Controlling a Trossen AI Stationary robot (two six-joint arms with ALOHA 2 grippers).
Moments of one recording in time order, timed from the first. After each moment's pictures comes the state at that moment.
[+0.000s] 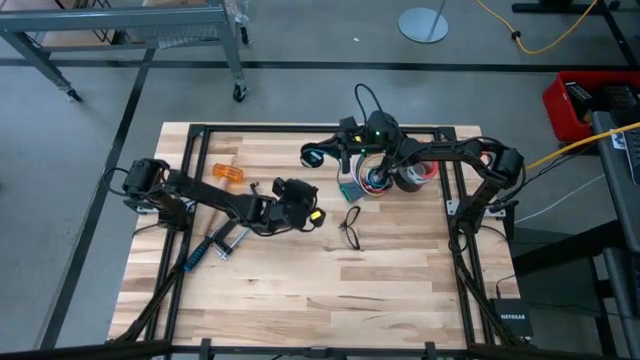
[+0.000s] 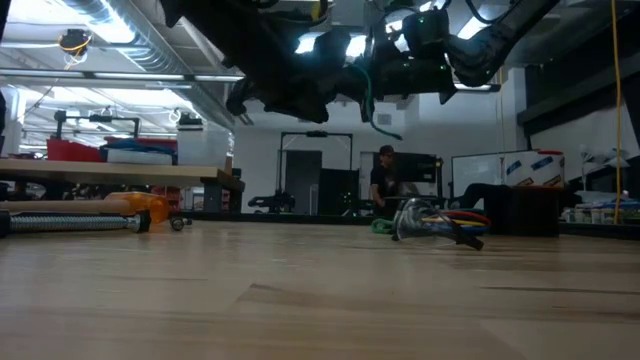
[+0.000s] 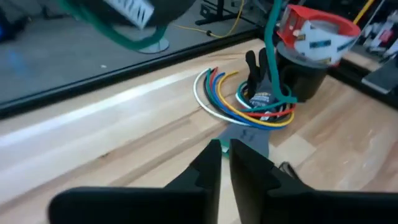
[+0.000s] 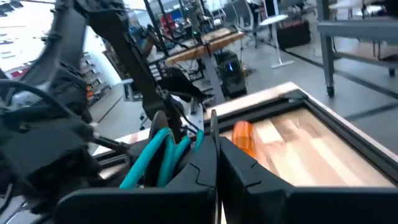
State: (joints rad) left arm -0.15 1.69 1.03 0.02 -0.89 -0.66; right arm -0.49 1.67 0.96 0.67 -0.55 0.31
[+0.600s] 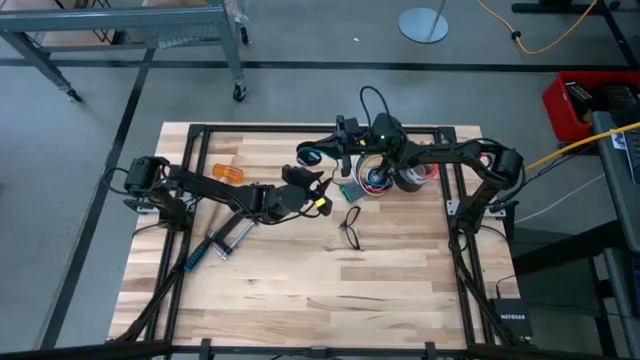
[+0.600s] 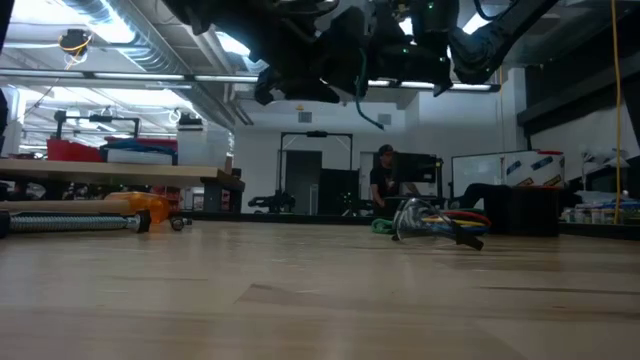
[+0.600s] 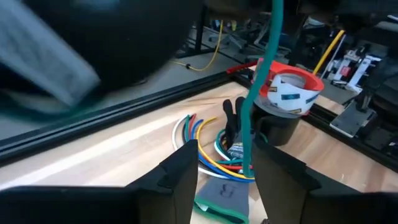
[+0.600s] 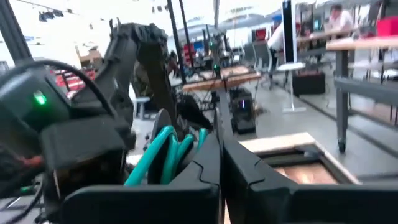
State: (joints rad) left arm -0.08 1.69 1.03 0.31 -0.81 -0.43; right arm -0.46 1.67 0.96 0.86 -0.55 0.23
